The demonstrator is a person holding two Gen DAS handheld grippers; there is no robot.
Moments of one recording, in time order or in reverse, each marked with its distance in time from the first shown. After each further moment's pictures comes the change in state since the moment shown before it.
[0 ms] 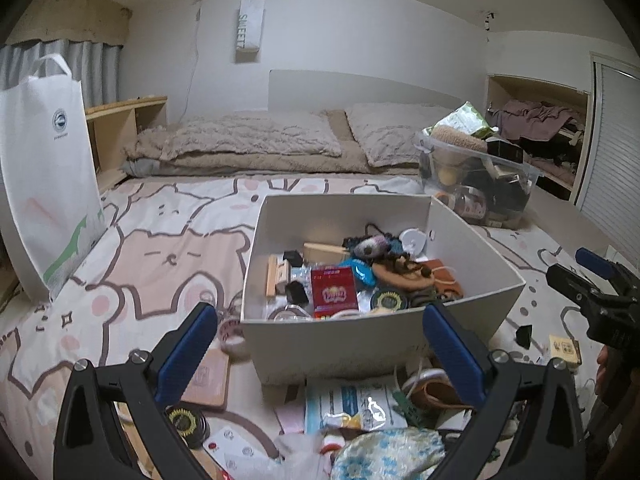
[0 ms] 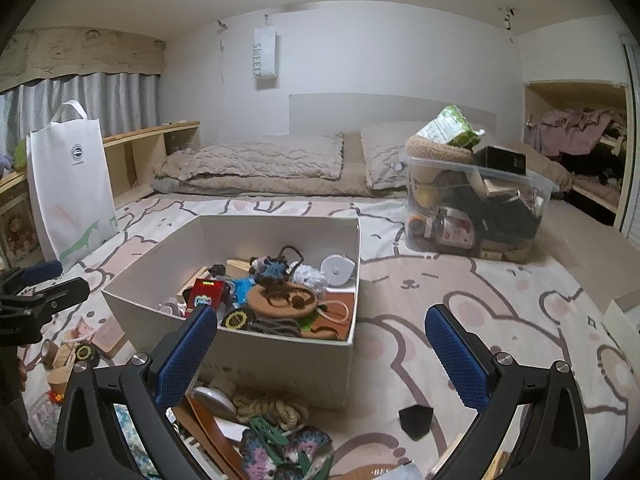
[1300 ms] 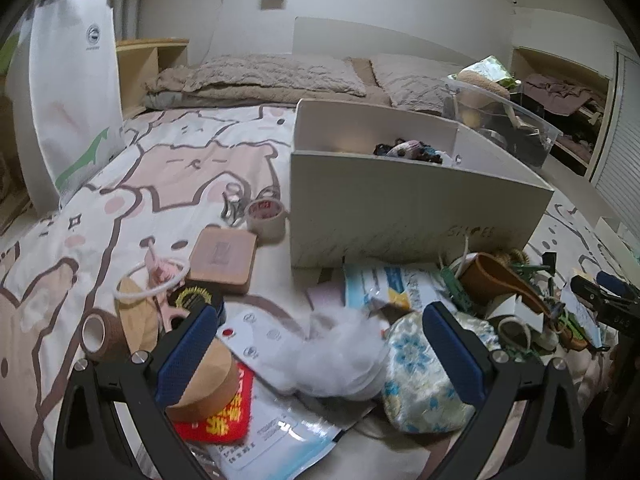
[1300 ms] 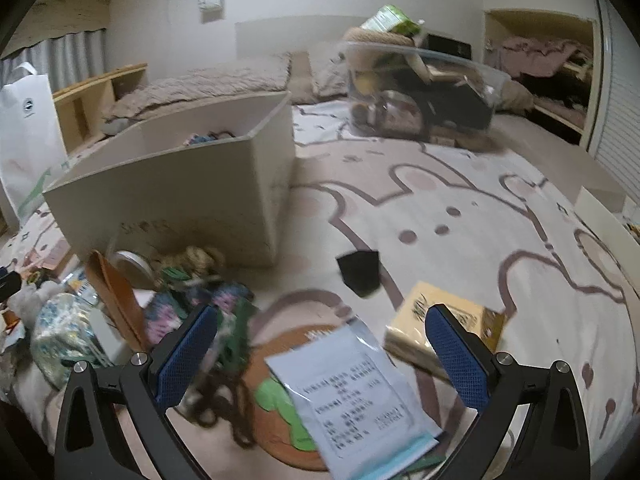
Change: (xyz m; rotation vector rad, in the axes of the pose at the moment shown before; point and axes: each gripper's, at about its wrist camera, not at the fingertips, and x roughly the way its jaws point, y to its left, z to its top) left arm 0.002 0.033 -0.092 -0.067 0.165 0.042; right arm 0.004 -0.040 -0.099 0.093 0.256 -0.154
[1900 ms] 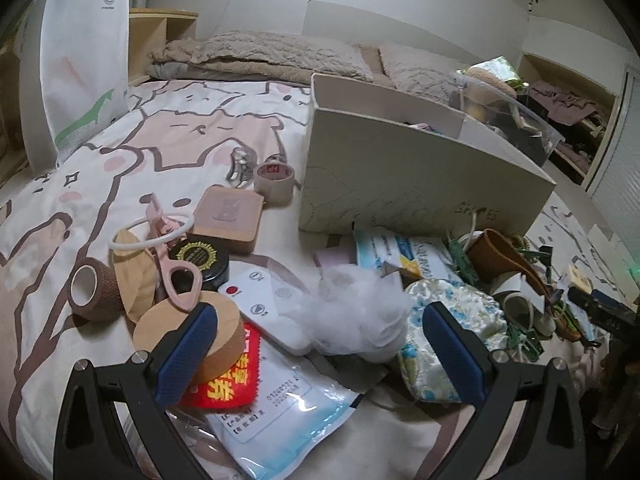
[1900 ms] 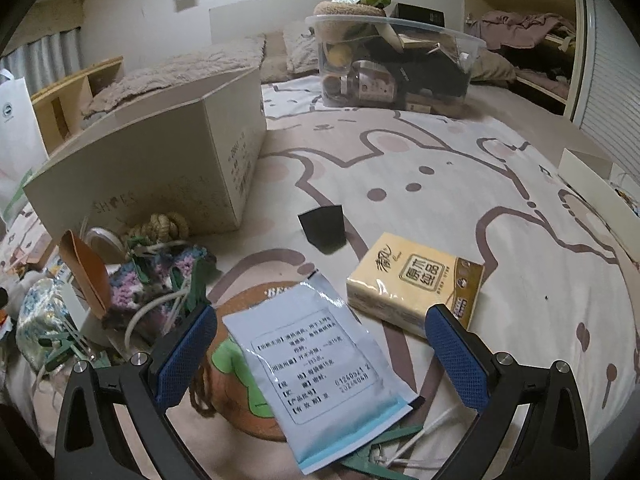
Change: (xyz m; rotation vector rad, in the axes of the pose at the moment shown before) left arm 0.002 0.015 -0.018 -0.061 0.041 -0.056; right arm 0.003 -0.017 -0.020 0.043 0.077 -0.043
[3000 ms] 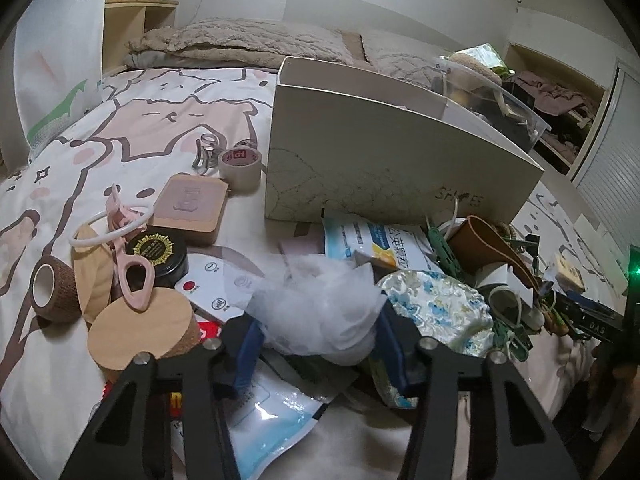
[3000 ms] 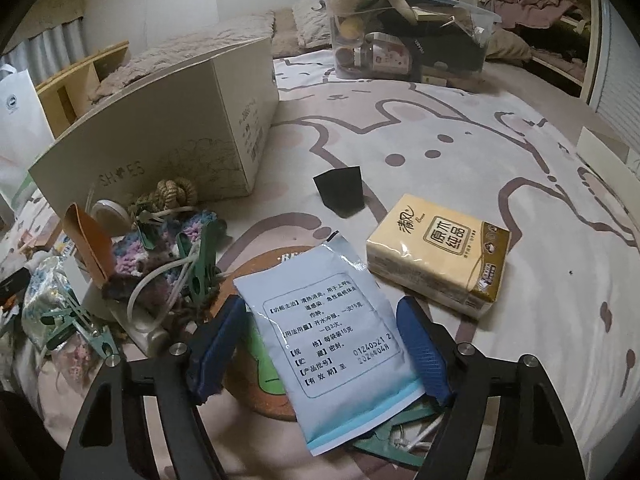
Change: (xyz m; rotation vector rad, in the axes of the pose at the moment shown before) left arm 0.018 -0.013 -0.001 0.014 0.054 -0.063; right arm 0.010 0.000 -0.008 0.014 0.074 0.076
